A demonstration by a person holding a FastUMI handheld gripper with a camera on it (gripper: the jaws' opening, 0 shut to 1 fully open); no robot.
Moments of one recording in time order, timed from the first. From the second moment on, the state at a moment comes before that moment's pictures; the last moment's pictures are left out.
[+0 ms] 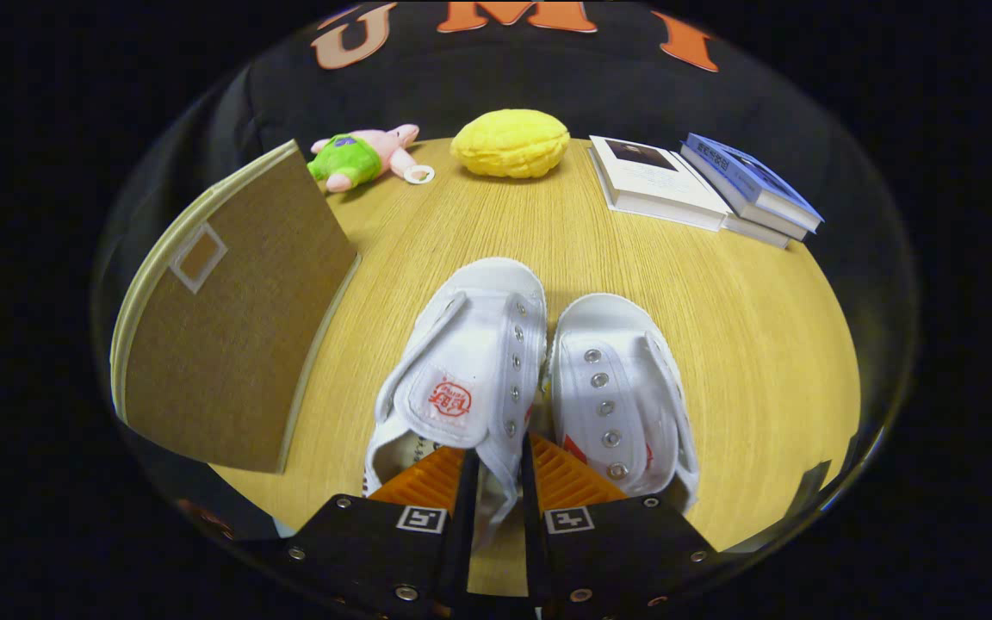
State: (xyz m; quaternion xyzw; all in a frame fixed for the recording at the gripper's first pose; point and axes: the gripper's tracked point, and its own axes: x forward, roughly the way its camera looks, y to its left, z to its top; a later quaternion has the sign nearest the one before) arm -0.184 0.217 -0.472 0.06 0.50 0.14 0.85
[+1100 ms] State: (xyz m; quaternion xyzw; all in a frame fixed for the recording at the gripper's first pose) arm -0.134 0.245 -0.348 0.27 0.45 0.10 0.84
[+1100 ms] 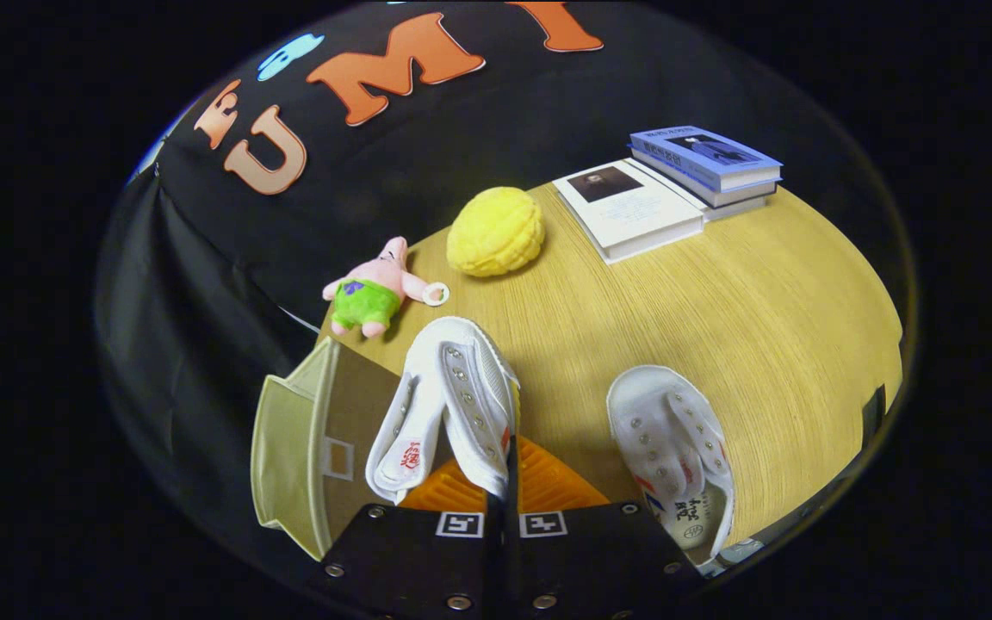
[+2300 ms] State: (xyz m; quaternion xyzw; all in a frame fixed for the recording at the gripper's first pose) arm -0.154 0.452 -0.283 0.17 0.56 0.23 0.78
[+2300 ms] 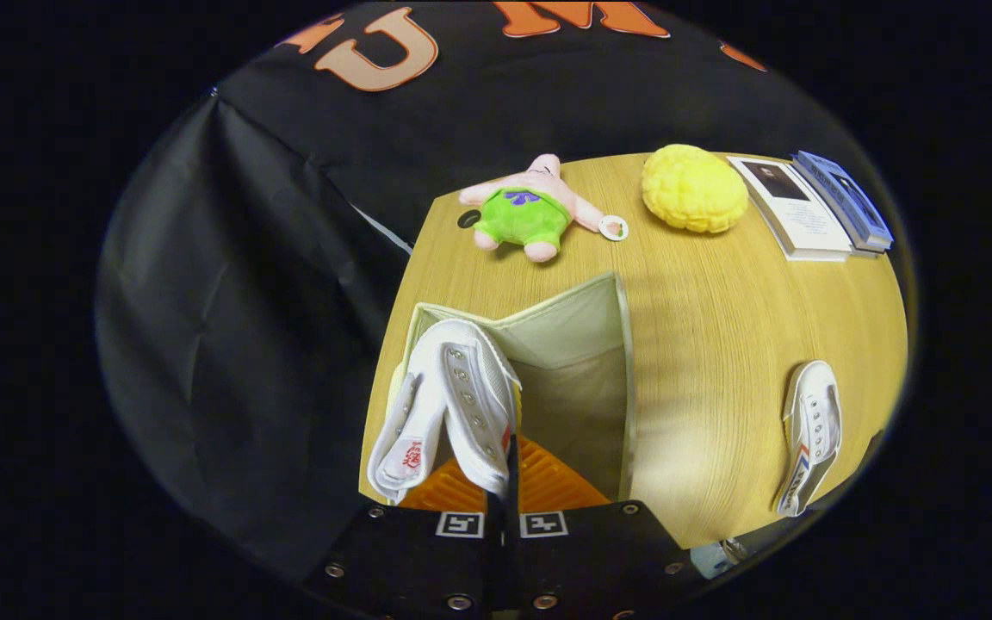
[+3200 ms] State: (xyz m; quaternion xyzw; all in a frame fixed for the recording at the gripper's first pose) arm -0.160 0.472 -0.331 0.28 0.68 0.08 0.67
